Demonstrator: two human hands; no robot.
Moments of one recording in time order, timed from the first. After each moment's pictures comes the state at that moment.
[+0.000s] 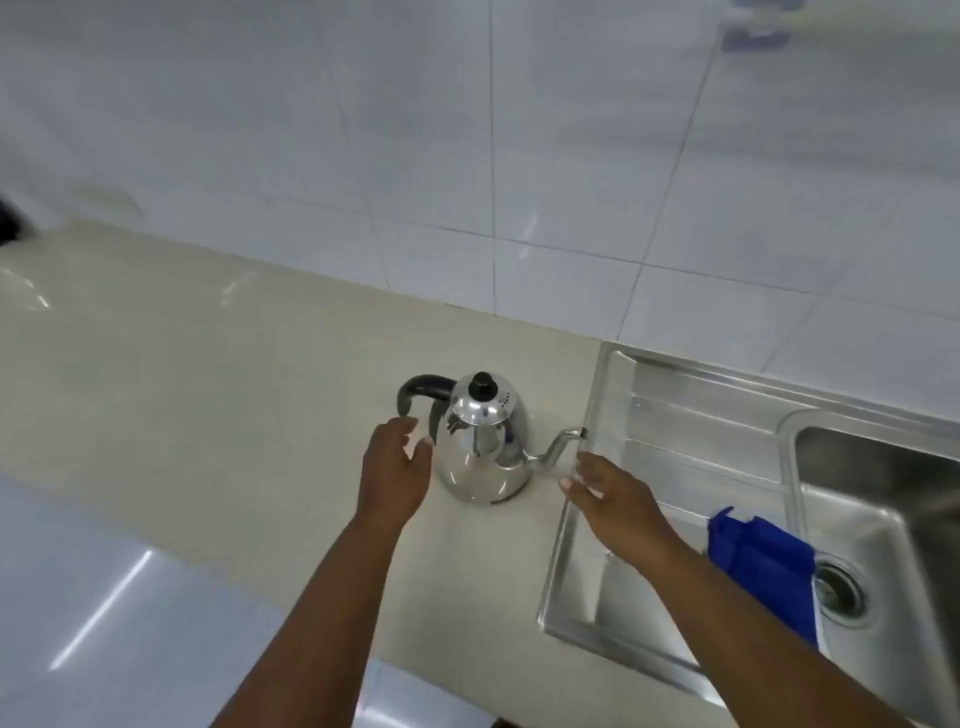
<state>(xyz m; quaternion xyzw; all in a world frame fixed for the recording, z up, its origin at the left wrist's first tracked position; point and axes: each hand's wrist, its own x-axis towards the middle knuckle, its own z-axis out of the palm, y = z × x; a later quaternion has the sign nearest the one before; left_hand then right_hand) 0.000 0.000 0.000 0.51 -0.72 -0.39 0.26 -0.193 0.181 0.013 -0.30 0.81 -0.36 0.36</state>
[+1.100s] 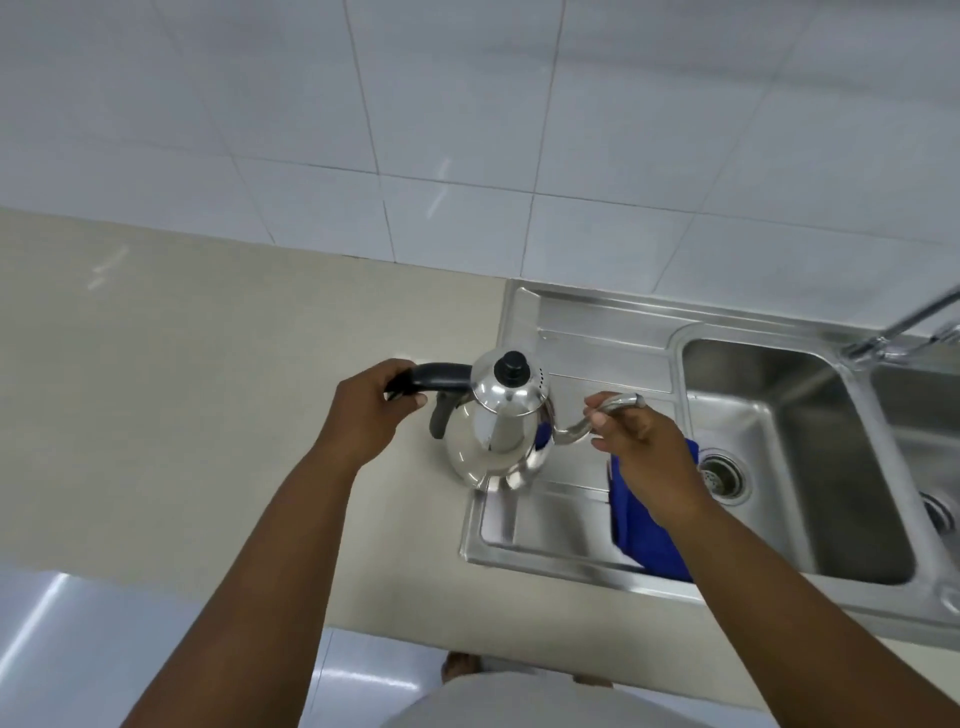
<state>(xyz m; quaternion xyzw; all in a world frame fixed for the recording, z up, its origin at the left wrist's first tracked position) -0.060 0.032 0.029 0.36 -0.81 -0.43 0.16 -0.243 0.282 0.026 -0.17 0.74 -0.57 0.29</state>
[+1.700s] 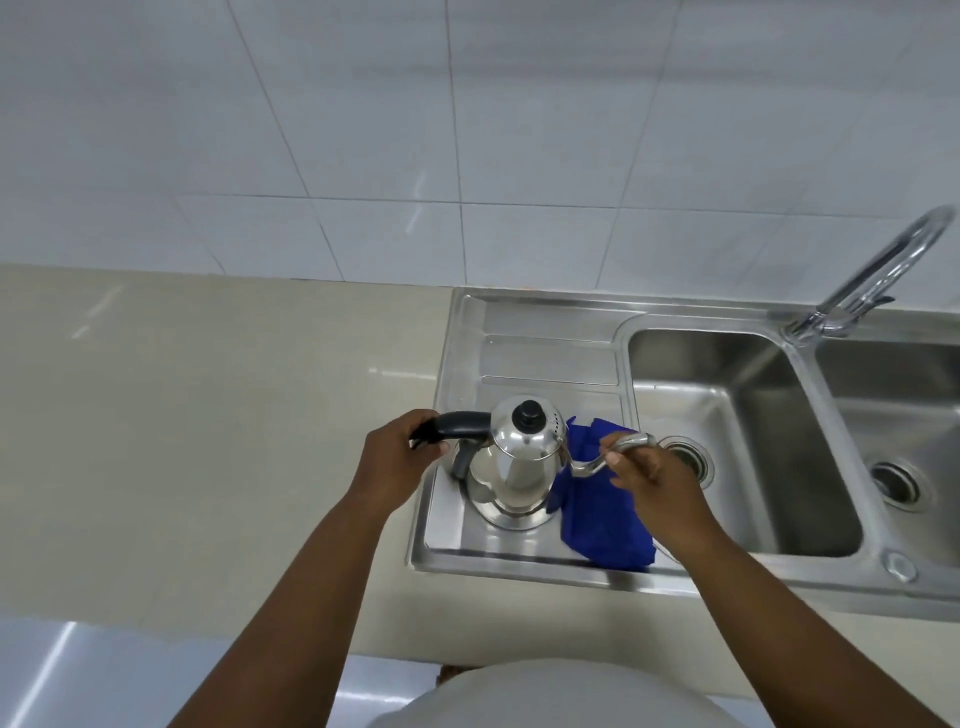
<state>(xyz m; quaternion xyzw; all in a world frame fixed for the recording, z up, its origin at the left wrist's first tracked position) -0.116 0.124 0.002 0.36 -0.82 -0.44 0.10 -0.293 0.386 -0.023 -0.18 0.81 -0.48 0.27</state>
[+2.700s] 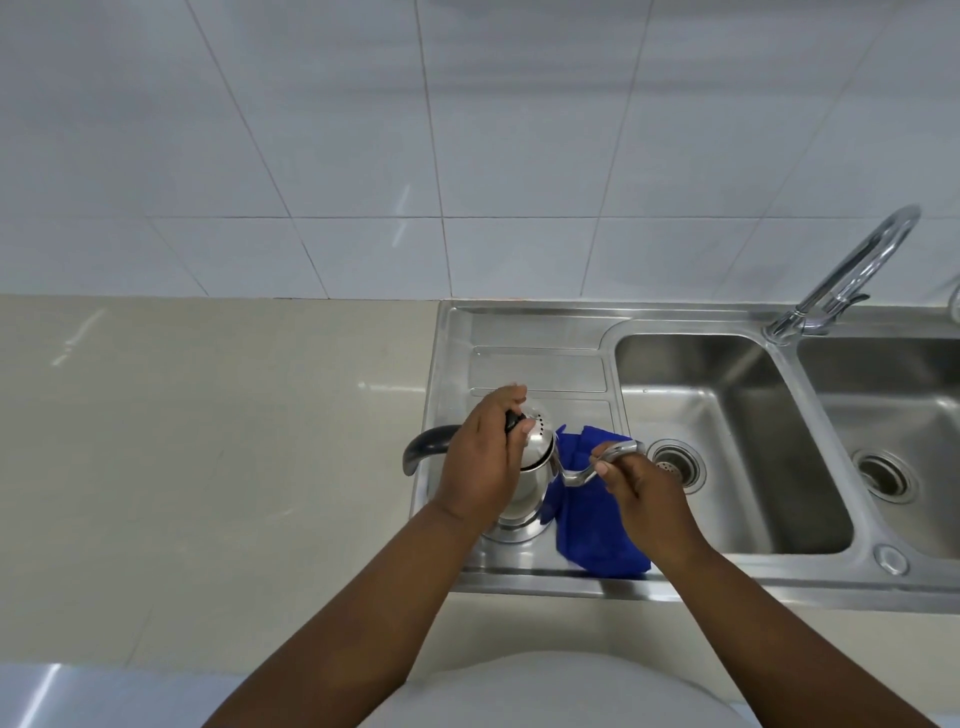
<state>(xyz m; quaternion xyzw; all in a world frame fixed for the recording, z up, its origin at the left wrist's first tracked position) -0.179 0.200 0.018 0.18 -0.86 -0.41 0.25 -0.286 0.384 -0.025 -0.23 0.87 -0.40 0.20</state>
